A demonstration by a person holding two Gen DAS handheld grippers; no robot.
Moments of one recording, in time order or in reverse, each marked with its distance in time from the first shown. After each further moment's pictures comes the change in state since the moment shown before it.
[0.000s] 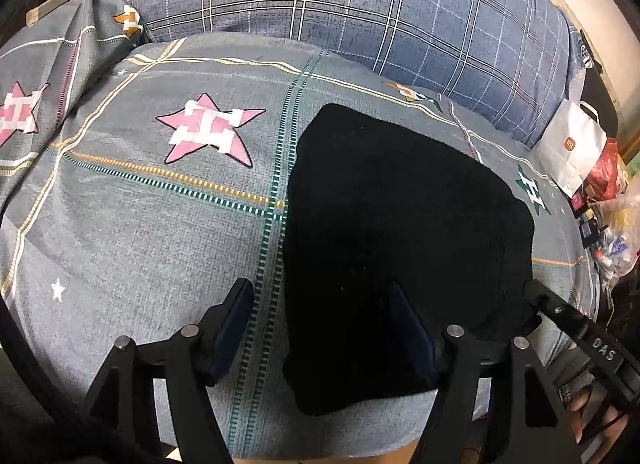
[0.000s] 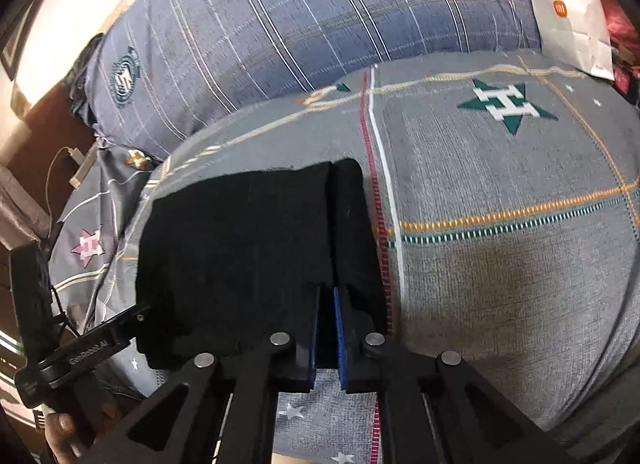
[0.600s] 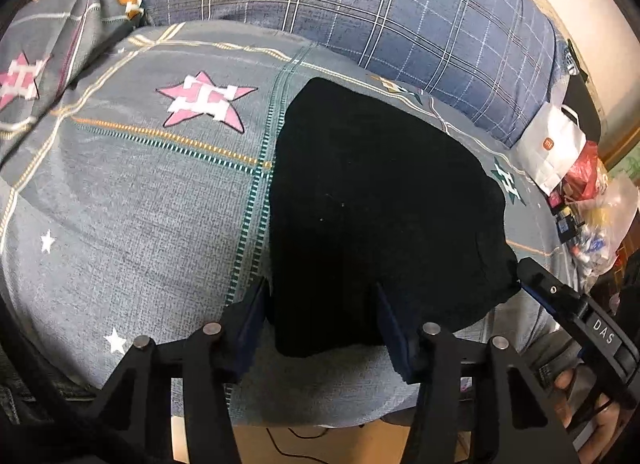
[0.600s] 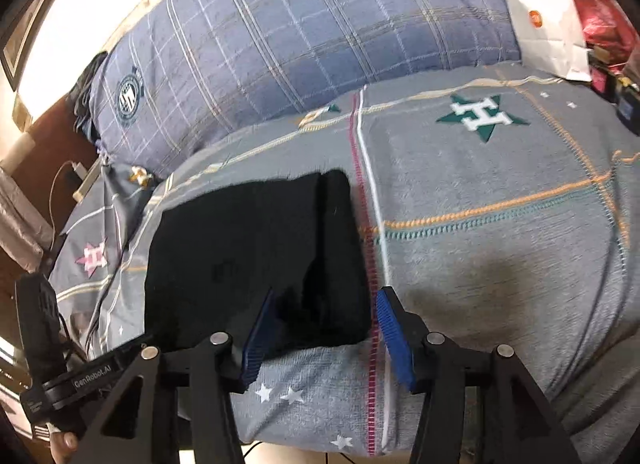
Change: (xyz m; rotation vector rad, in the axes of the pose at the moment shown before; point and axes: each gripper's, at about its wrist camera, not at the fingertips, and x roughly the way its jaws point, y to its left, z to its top) left arm -0.013 0.000 -0.030 -0.016 0.002 -0.072; right arm -0.019 0.002 -0.015 0.020 -0.076 -0.029
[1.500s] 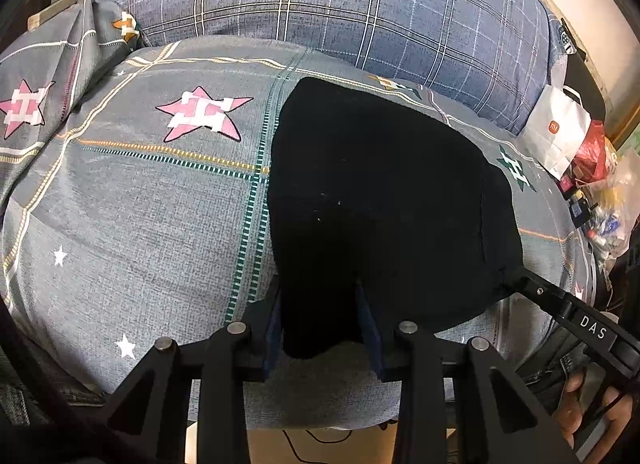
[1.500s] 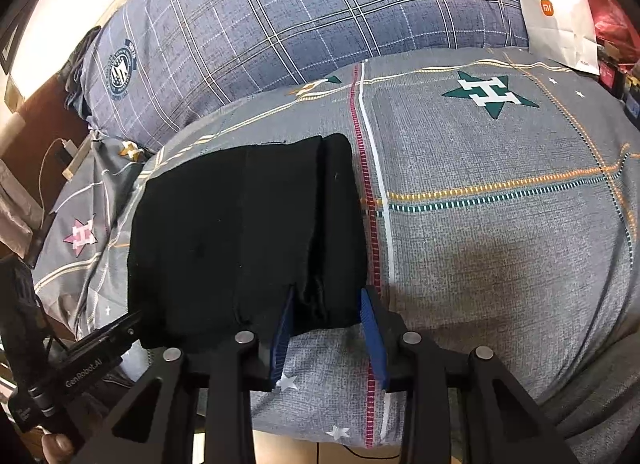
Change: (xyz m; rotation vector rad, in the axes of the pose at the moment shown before) left arm 0.010 -0.020 0.000 0.064 -0.029 0.063; right arm 0.018 0.003 -0.014 -0.027 0.091 -0.022
